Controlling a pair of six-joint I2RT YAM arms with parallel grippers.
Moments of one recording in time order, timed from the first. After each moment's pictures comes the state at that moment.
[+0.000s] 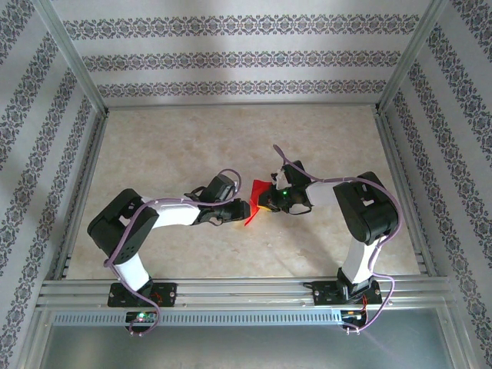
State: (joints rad) left arm -0.68 1.71 0.79 0.04 0.33 -0.82; right arm 0.41 1.82 0.80 0.01 -0.69 0.74
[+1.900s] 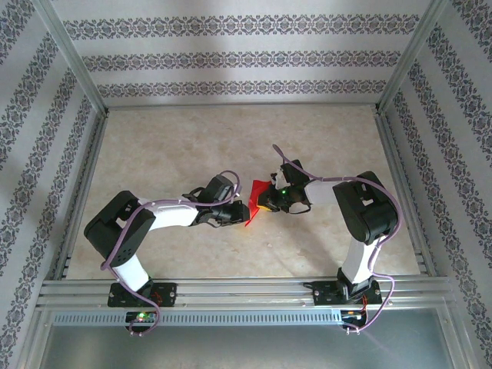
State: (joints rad) left arm -0.68 1.69 0.78 0.02 0.42 -0.85; right arm 0.42 1.83 0.83 -0.04 -0.67 0.75
